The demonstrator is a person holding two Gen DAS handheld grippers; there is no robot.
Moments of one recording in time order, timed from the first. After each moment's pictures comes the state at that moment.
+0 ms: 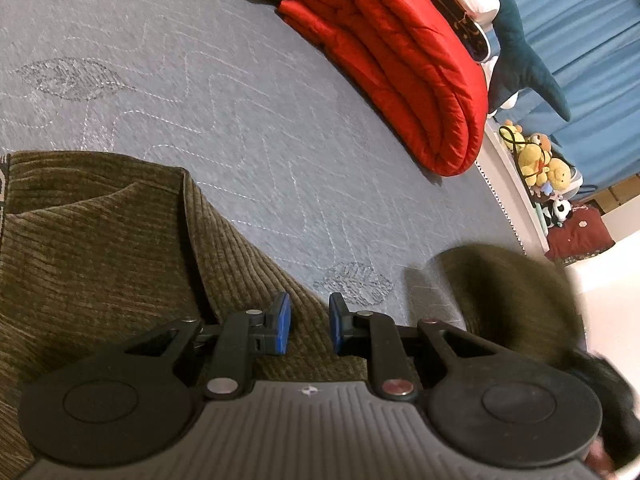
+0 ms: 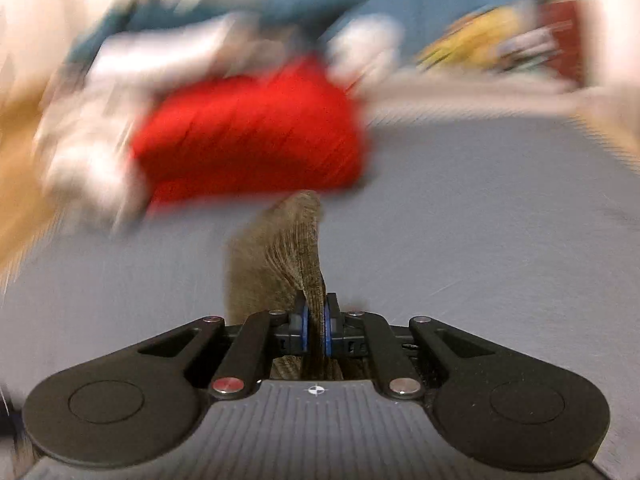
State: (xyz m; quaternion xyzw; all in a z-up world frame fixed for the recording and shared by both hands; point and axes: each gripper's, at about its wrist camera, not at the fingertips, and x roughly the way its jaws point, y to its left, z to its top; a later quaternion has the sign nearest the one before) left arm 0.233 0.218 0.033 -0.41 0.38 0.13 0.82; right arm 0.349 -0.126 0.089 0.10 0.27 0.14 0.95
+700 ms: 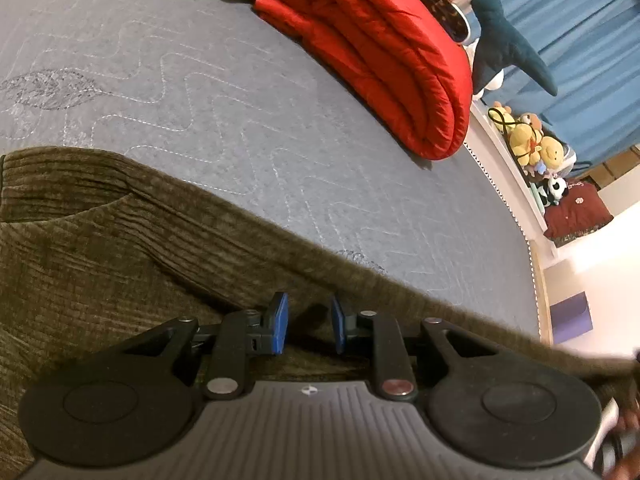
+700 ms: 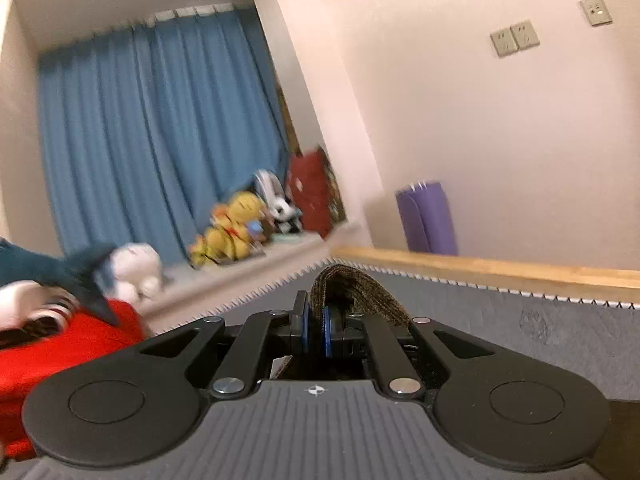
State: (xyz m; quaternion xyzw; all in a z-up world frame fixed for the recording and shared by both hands) left arm 0.241 0.197 0.035 -0.38 0.38 0.11 0.83; right arm 0.303 -0.243 0.157 0.17 0.08 -0.19 0.96
